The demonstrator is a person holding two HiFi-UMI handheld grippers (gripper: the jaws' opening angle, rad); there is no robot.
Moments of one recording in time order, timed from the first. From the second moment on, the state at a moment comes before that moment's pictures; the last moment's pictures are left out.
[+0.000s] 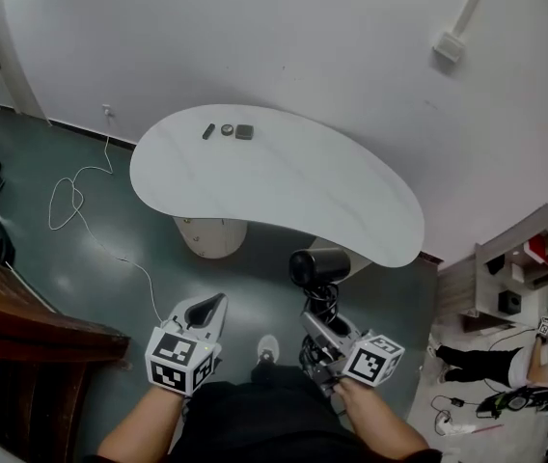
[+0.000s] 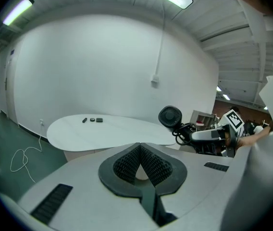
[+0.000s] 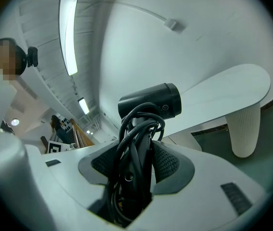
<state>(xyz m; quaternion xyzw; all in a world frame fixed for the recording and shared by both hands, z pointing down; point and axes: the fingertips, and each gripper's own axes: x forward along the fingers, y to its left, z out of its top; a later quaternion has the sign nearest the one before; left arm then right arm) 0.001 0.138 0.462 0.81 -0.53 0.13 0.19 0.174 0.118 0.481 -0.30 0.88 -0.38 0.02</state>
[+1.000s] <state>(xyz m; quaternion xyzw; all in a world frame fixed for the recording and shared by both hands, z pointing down) 0.020 0.038 0.471 0.77 -0.58 0.13 0.22 0.193 -0.011 0.490 -0.24 0.89 -0.38 0.01</state>
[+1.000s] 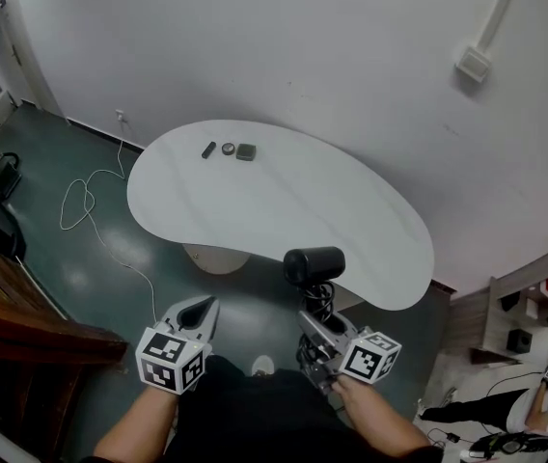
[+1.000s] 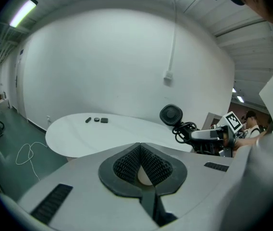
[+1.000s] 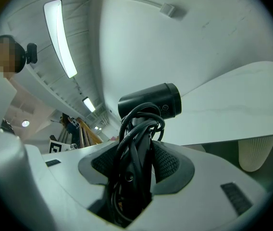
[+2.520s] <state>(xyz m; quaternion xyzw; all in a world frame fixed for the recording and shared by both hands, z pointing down) -0.098 -0.192 0.478 0.83 -0.50 0.15 0.20 0.070 -0.203 0.499 -0.33 0.87 -0.37 -0.02</state>
